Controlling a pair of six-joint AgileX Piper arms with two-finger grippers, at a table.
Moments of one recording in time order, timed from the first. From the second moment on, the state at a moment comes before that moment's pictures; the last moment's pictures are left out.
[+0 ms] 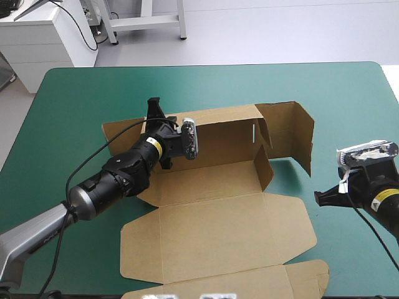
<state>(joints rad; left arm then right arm) -0.73 1.44 -1.06 1.16 0.39 0.02 0.27 0.74 -0.93 -0.17 0.88 0.06</state>
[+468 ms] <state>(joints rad) -0.78 1.41 -0.99 1.34 0.43 -0.17 0.27 1.01 -1.20 -0.16 0.88 0.02</state>
